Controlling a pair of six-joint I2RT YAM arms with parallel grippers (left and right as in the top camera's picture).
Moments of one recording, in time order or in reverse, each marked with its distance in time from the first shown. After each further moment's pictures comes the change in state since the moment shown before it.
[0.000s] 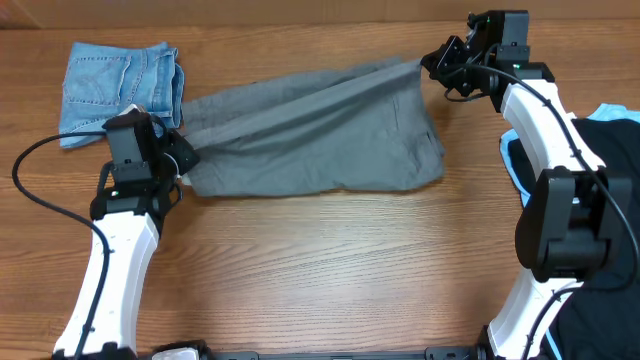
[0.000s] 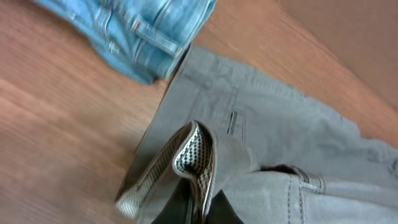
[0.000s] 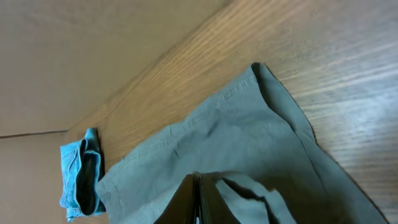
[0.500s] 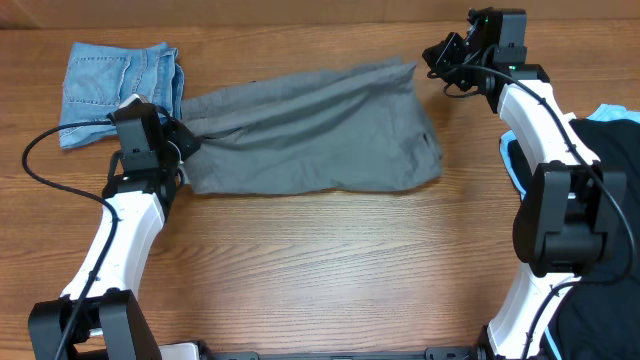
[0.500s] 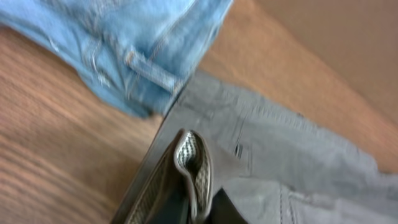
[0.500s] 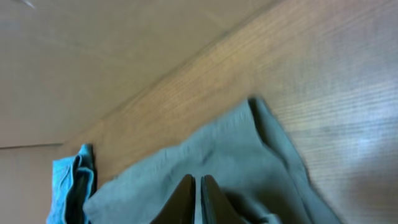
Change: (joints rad) left arm 0.003 0.151 -0.001 0.220 -0.040 -0.008; right arm 0.004 0.031 0.000 0.109 0.034 0.000
